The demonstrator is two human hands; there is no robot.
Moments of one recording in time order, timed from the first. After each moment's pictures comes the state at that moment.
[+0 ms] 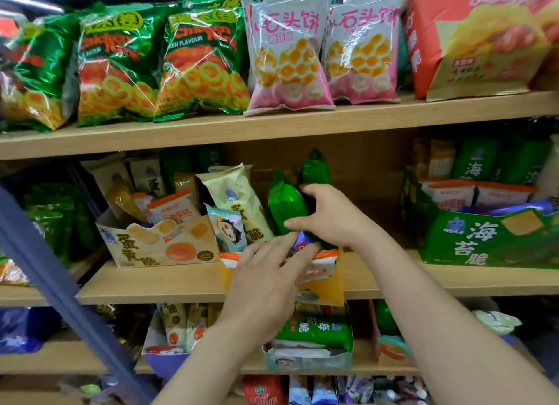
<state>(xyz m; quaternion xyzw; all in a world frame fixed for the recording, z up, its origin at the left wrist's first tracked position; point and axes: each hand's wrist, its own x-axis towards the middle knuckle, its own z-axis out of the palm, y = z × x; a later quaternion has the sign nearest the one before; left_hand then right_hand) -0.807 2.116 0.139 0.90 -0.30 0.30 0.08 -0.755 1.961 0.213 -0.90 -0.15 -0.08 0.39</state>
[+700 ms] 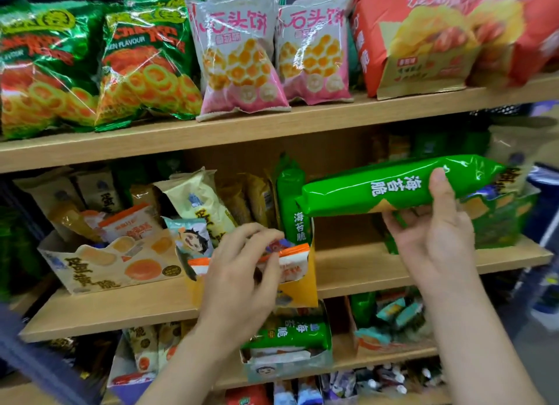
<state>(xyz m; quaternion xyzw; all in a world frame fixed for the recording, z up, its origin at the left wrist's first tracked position) -0.800 2.105 0.150 0.86 -0.27 0.28 0.33 -0.819 1.867 0.187 -0.36 0.03 -0.30 0.88</state>
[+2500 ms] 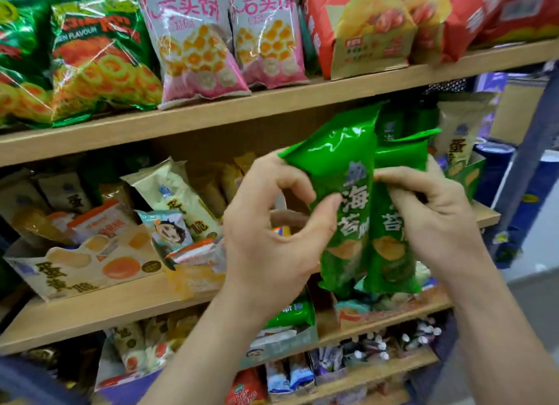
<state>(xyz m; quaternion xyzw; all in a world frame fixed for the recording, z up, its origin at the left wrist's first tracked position) -0.833 2.032 0.191 0.68 -0.34 0.35 0.54 -0.888 1.862 0.197 -0.78 -0.02 -0.37 0.50</state>
